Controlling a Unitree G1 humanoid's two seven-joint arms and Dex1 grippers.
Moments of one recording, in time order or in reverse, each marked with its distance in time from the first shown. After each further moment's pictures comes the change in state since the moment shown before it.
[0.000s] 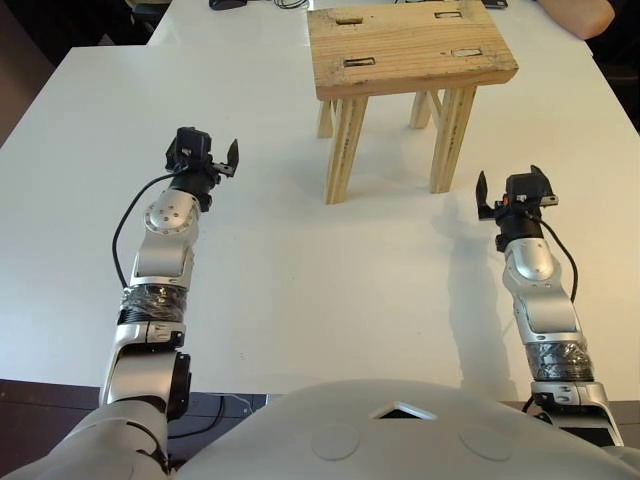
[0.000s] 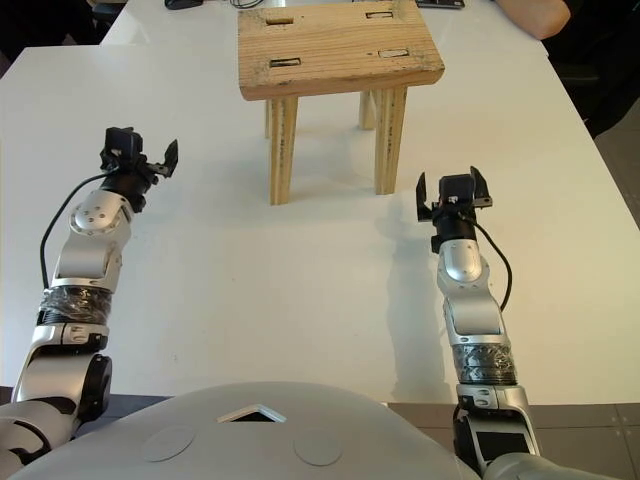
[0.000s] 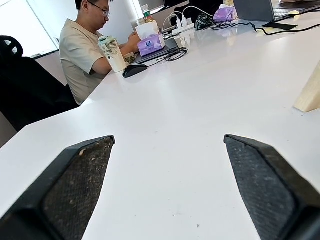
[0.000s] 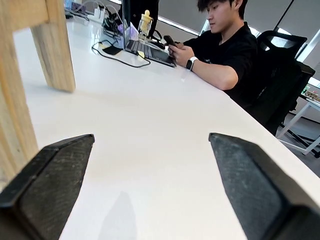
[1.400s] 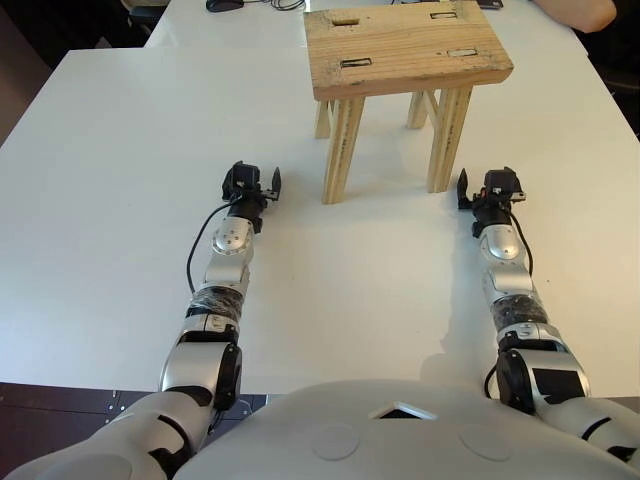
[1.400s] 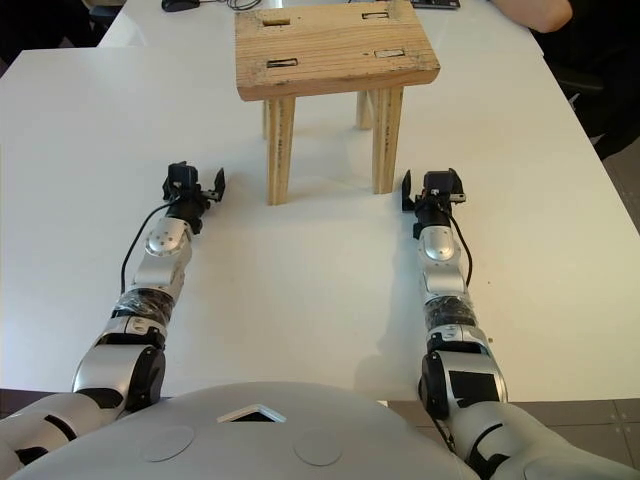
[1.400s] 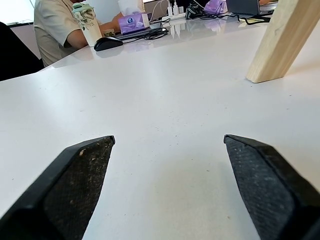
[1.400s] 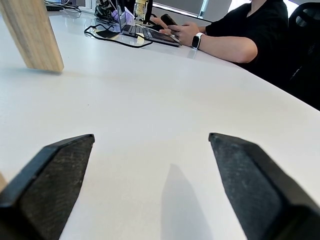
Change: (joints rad) left arm -0.054 -0.253 0.003 0.404 0.098 -0.322 0.102; right arm -0.317 0.117 -0.104 0.670 -0.010 -0.339 0.058
